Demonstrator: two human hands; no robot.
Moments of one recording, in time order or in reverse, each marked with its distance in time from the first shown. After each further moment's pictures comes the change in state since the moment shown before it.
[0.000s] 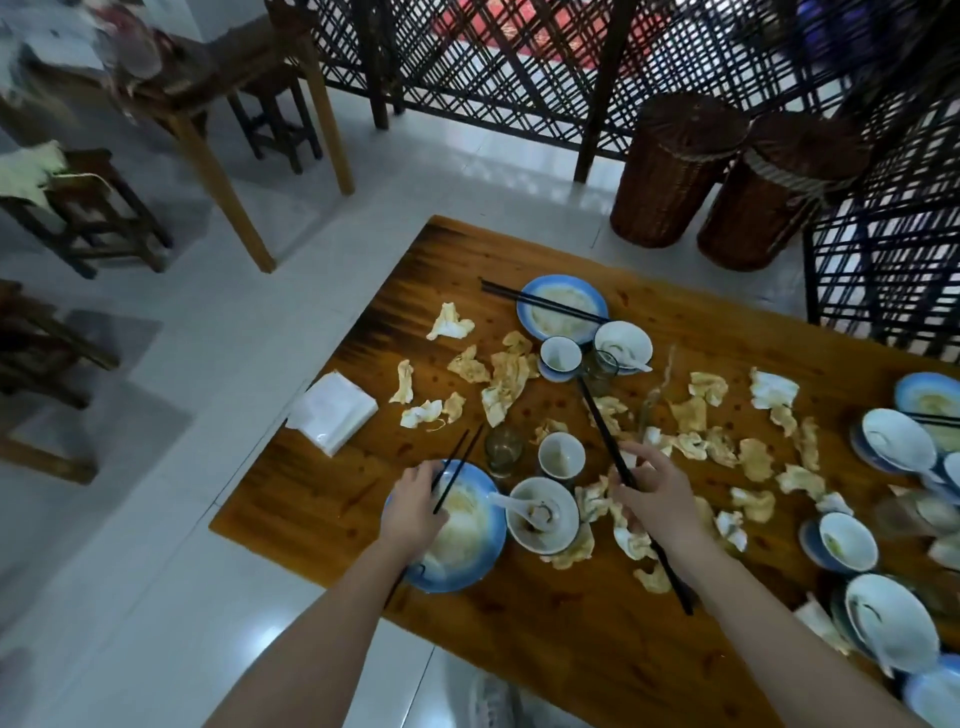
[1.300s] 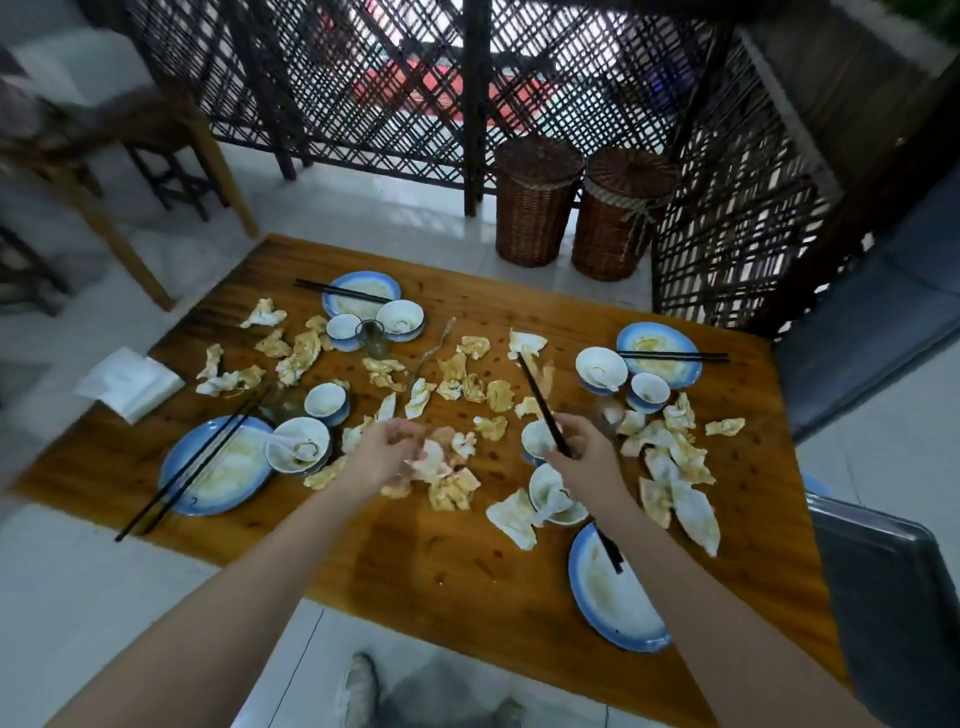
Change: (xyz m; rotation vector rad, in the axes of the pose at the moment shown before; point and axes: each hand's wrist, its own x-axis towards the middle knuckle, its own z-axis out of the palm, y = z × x) left_hand -0.147 0.299 0.119 -0.504 -0.071 -0.036; right_hand -0.072 0.122 -0.286 0.064 0.059 -0.250
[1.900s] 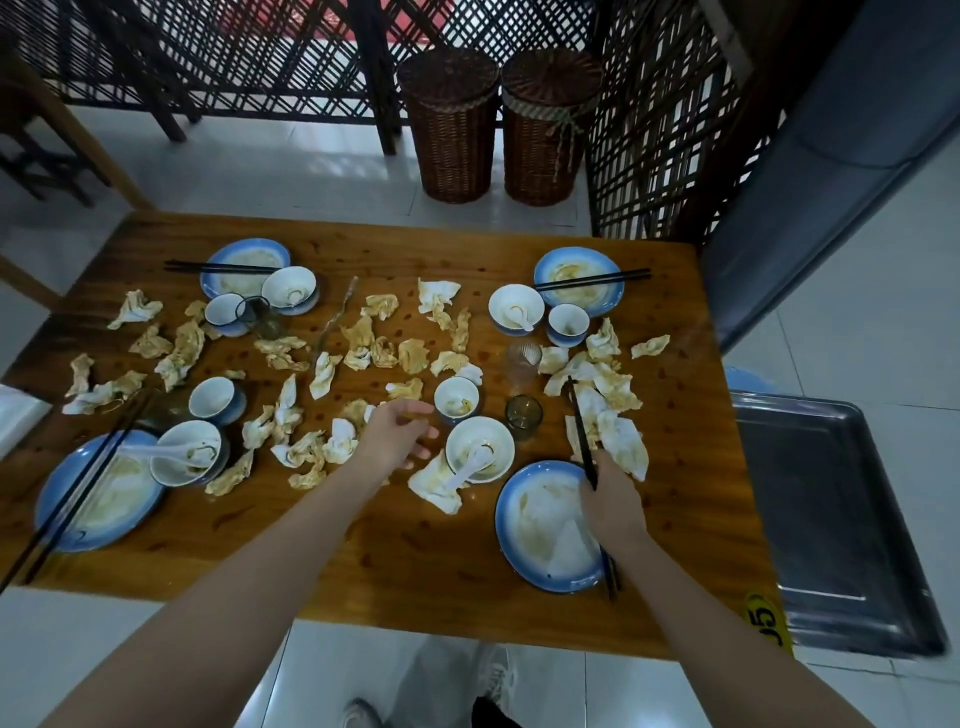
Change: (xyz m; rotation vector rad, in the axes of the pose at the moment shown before) left_hand 0.009 0.035 0.122 0.062 -0.146 -0.049; right_hand -0.032 0.134 -0.084 -0.531 0.194 0.295
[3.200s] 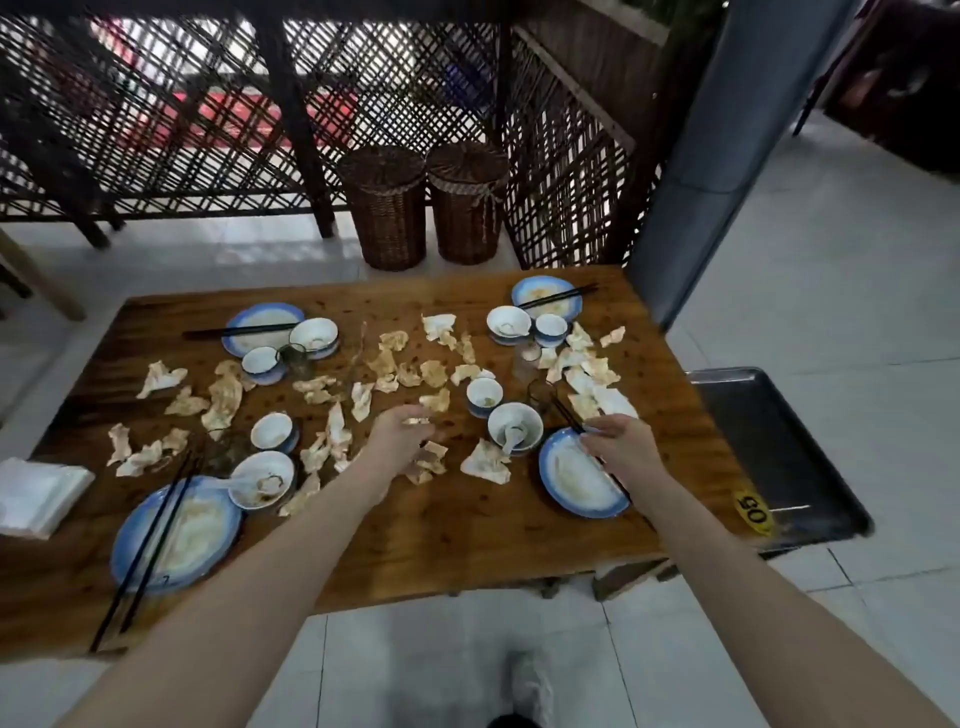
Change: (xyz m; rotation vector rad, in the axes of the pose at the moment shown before) left_hand -0.078 -0.026 -0.116 -0.017 -0.192 0.103; right_hand -0.133 -0.100 -0.011 0.523 0.230 0.120
